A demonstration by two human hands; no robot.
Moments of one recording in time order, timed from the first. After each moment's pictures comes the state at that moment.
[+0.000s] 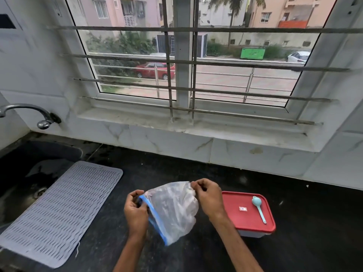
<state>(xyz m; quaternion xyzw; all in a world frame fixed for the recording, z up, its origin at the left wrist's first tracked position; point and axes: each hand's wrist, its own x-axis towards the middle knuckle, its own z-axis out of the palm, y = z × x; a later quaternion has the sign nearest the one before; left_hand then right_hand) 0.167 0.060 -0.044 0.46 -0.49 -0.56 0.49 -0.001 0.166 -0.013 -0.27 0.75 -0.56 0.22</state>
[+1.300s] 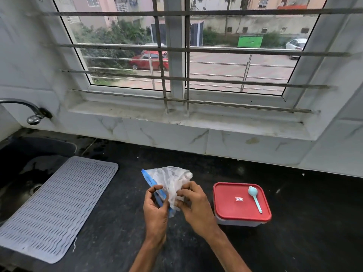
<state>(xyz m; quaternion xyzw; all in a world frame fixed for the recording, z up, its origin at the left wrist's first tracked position) 0.141 0.116 -0.037 0.38 -0.49 -0.66 0.44 0.040 0.192 -0.024 -0.49 0.74 -0.45 0.09</state>
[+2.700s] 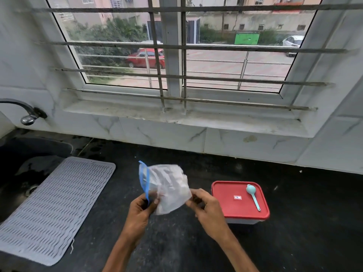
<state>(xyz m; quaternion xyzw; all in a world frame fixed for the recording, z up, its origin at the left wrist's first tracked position) 0.180 0.079 -0.040 0.32 -0.52 -0.73 0.30 0.025 0.224 -0.022 -0.42 0.71 -0.52 0.24</state>
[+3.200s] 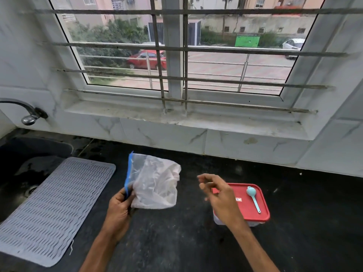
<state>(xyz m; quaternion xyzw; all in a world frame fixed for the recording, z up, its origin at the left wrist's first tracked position) 0.199 0.048 -0.015 0.37 -0.41 -0.76 0.34 -0.007 0.228 0.005 -0.39 0.70 -0.57 0.16</state>
